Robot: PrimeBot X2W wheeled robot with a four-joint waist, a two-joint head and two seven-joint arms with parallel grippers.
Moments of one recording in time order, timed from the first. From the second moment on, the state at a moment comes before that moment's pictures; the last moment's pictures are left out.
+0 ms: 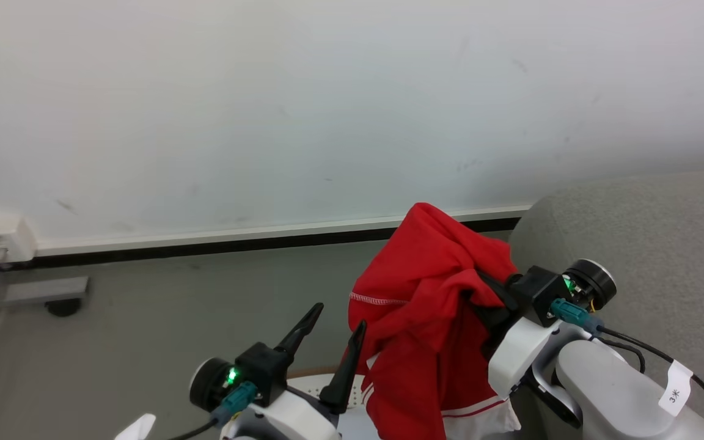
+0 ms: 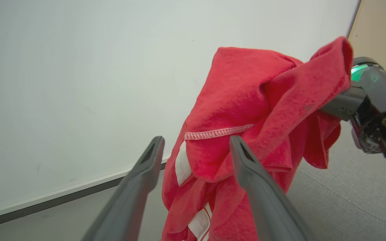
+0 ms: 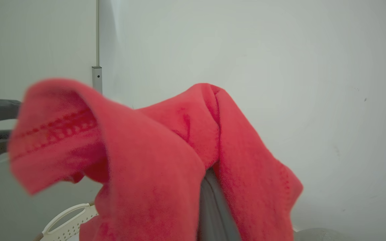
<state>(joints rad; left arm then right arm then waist) -0.31 0.18 -0.63 0.28 -0.37 0.09 -0.26 -0.70 -0.22 0.88 0.63 0.52 0.13 -0.26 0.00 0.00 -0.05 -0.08</state>
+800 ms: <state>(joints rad) -0.31 0.13 -0.68 0.22 -0.36 0.08 -0.26 -0.67 -0.37 0.73 0.47 0.54 0.13 -0.26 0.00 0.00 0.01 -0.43</state>
